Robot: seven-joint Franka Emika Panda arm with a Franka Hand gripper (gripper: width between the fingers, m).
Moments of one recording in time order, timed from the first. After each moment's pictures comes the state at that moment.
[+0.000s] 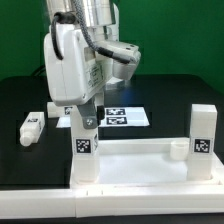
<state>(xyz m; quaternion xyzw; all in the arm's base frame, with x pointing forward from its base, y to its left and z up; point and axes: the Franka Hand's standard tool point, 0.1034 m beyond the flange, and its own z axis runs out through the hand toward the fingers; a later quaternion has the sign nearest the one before) 0.632 -0.037 0.113 -0.65 0.75 0.00 0.08</state>
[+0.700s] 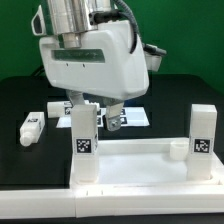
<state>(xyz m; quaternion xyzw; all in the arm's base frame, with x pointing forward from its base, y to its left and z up) 0.627 -0.036 0.111 -0.89 0.44 -0.02 0.07</state>
